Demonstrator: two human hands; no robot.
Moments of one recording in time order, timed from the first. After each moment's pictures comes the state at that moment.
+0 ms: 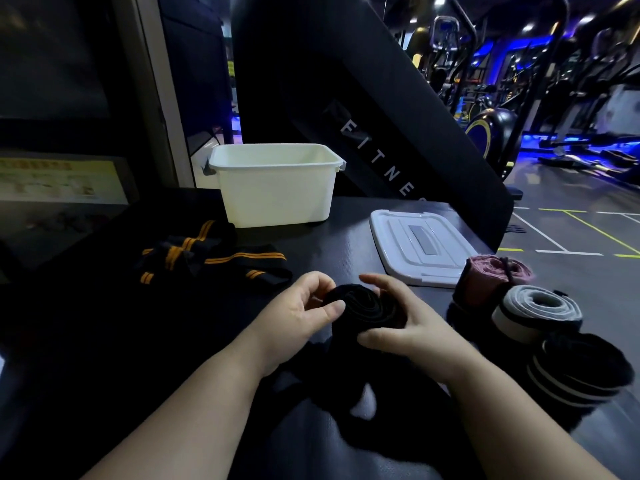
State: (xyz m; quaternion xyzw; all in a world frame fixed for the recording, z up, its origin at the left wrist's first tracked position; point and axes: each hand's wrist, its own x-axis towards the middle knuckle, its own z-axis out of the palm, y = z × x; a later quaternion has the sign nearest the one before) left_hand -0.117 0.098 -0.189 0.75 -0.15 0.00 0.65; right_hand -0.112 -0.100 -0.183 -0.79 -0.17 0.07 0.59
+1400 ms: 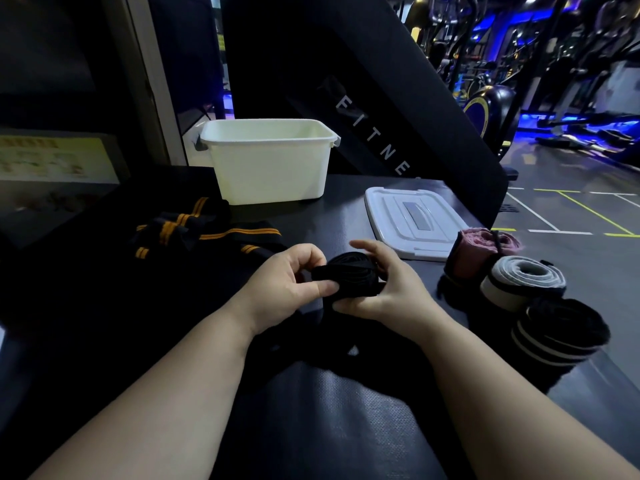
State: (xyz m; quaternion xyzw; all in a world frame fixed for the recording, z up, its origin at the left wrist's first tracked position) left_hand -0.111 0.107 -0.189 0.79 -0.18 0.04 0.59; right_hand -0.105 -0.087 -0.188 -0.83 -0.19 -0.04 0.53
